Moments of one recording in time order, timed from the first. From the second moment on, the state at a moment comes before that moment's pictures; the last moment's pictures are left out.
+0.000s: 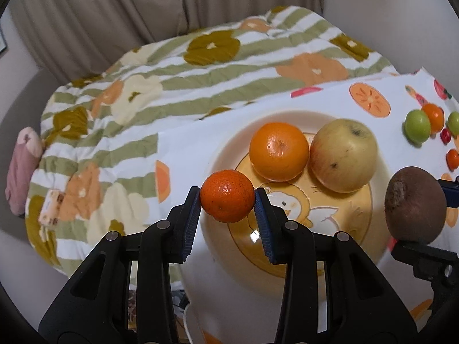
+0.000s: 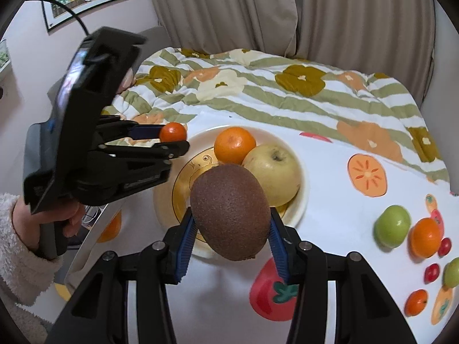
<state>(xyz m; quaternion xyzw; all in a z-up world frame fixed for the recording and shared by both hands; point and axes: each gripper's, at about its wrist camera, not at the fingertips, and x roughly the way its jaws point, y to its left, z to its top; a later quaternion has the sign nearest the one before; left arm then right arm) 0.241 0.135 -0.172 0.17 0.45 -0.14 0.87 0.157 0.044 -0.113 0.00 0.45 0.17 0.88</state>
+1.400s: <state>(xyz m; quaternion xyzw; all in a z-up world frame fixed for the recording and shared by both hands) 0.212 0.179 -0.169 0.14 0.47 -0.11 0.87 0.178 0.065 -0.142 -0.07 0.50 0.18 0.85</state>
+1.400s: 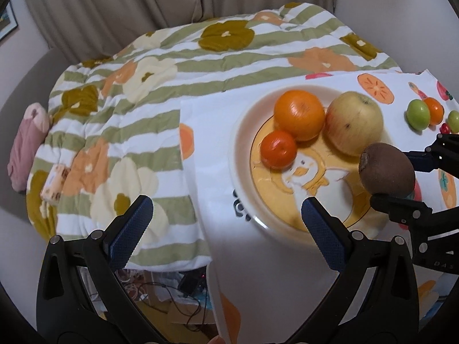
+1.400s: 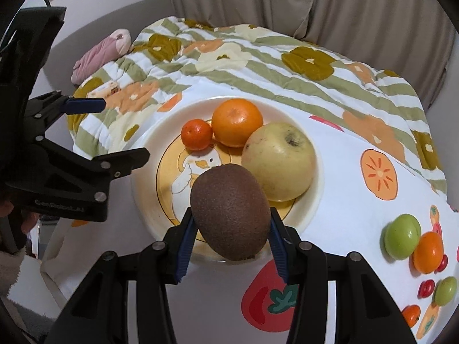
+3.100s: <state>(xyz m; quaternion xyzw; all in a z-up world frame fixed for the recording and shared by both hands) 0.126 0.078 -0.079 0.10 0.42 -0.10 0.90 0.102 -0.065 -0.043 -0.02 0.44 0.12 0.89</state>
